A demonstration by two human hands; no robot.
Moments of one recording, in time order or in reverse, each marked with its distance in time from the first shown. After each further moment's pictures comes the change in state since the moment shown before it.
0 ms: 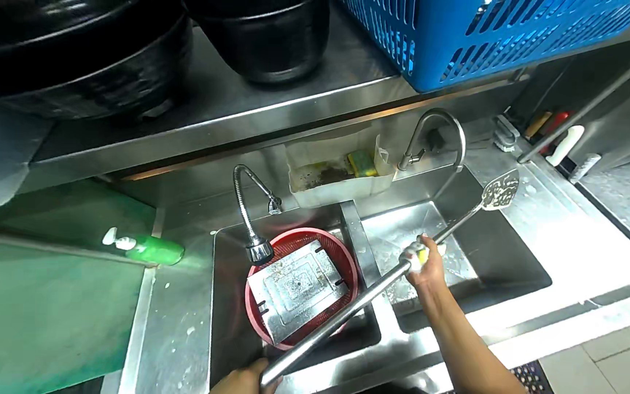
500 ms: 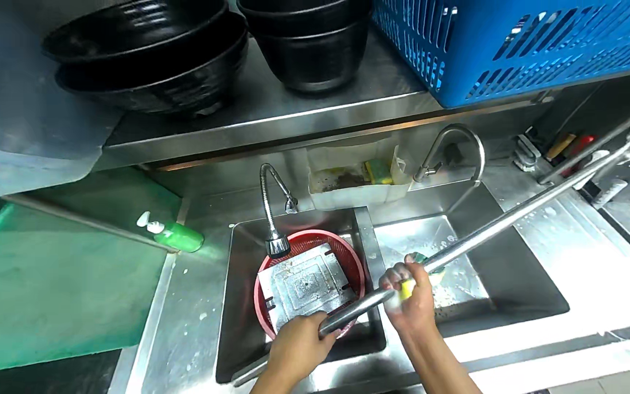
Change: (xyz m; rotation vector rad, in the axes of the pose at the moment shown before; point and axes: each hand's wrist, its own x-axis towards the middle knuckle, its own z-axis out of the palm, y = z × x) left_hand 0.041 0.088 -0.027 -0.173 0.125 0.191; right_hand -0.108 0.041 0.063 0.033 -0.224 0.046
